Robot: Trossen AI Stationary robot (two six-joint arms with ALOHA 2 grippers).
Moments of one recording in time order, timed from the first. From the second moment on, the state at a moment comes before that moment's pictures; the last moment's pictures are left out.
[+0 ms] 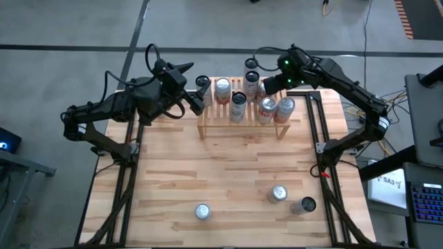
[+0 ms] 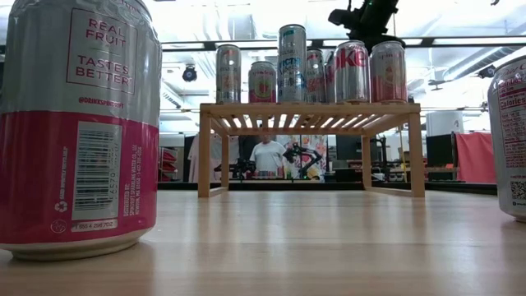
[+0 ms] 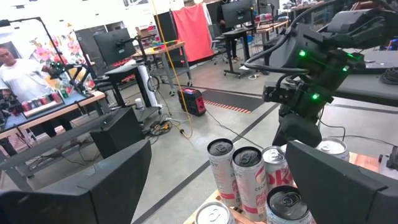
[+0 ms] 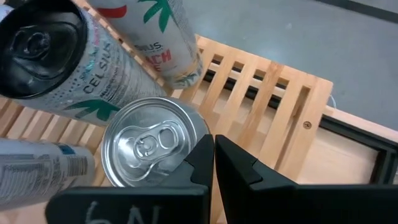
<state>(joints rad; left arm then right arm) -0.02 1.39 1.76 -0.45 -0.83 0.13 -0.64 1.44 1.66 -1.13 0.11 0.47</state>
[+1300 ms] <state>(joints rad) -0.11 1.41 1.76 -0.99 -0.49 -0.86 -0.64 1.41 1.91 -0.77 0.13 0.03</state>
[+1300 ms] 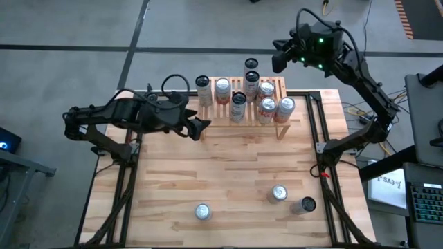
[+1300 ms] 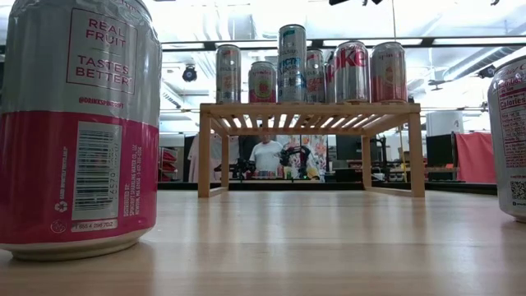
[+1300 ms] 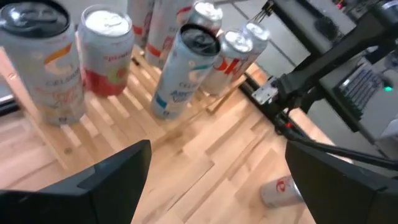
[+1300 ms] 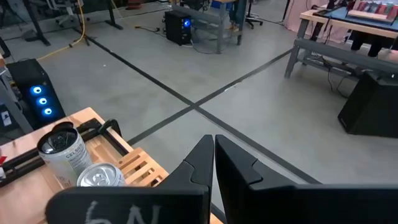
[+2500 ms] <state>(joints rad) 0.60 1.36 1.71 -1.57 -0.41 -0.83 -0.64 1.42 1.91 -0.81 0.12 0.15</state>
